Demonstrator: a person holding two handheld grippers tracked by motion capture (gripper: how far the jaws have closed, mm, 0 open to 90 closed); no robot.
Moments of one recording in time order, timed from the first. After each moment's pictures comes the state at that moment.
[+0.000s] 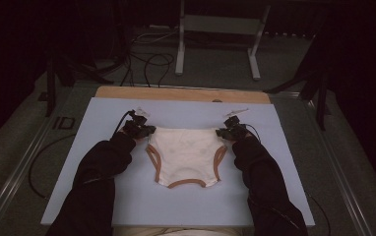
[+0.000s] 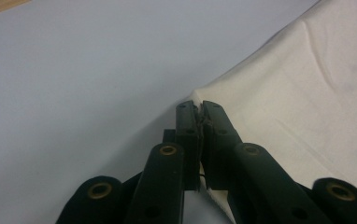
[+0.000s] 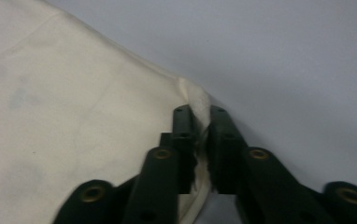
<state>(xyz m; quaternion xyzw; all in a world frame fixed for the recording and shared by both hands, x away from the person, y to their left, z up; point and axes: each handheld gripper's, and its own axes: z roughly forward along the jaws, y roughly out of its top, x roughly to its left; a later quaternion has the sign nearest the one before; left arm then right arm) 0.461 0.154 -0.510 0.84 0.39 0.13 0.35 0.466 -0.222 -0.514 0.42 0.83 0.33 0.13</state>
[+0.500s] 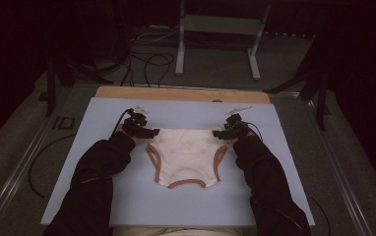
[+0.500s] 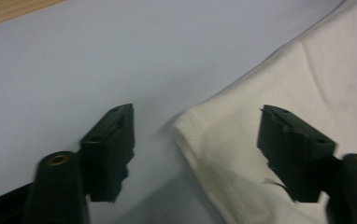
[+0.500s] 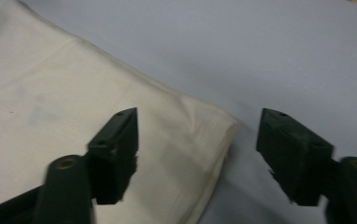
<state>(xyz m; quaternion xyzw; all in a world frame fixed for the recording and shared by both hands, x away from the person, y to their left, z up) 0.458 0.155 -0.499 0.83 0.42 0.12 0.35 0.465 -0.225 -0.503 0.43 0.82 0.36 0.12</state>
